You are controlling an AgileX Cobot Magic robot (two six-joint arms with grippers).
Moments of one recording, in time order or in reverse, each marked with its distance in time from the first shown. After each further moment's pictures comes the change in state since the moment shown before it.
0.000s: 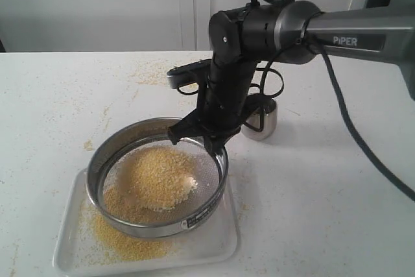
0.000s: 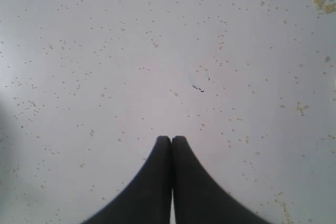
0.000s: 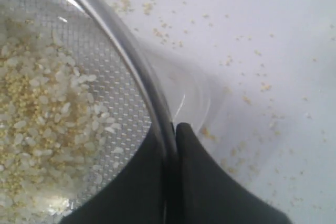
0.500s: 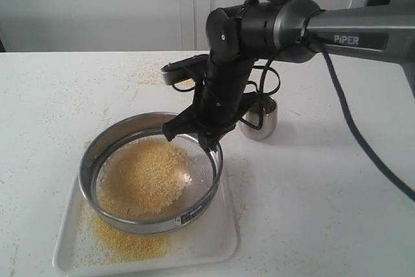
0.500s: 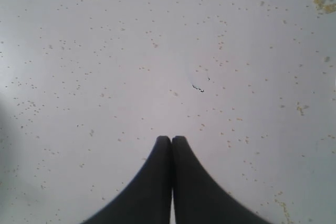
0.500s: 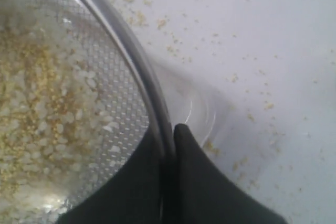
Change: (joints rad) left arm 0.000 0.000 0.000 0.000 0.000 0.000; right arm 0.007 -0.009 -0.001 0.012 -0.032 -0.008
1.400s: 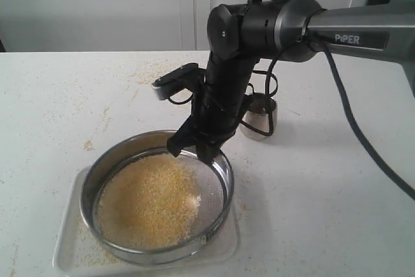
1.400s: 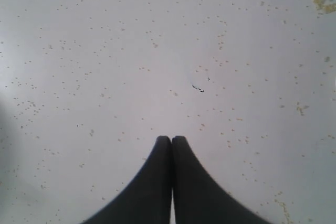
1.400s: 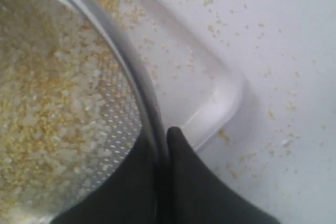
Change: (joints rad) left arm 0.000 0.000 0.000 0.000 0.000 0.000; right arm -0.006 -0.002 -0.004 0.057 0.090 -0.229
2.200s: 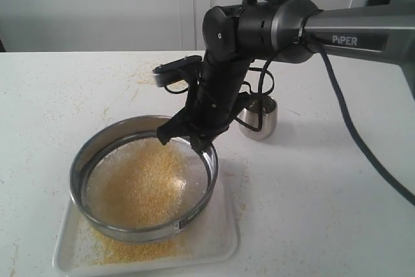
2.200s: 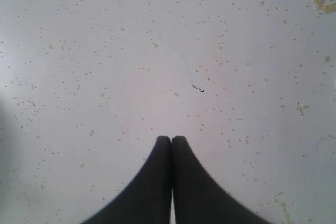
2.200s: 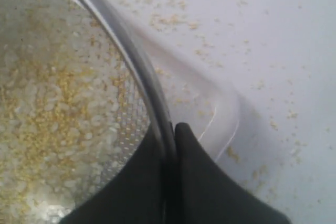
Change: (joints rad) left arm 0.000 0.000 0.000 0.000 0.000 0.000; right arm 0.021 -0.002 0.000 -0.010 -0.099 0.151
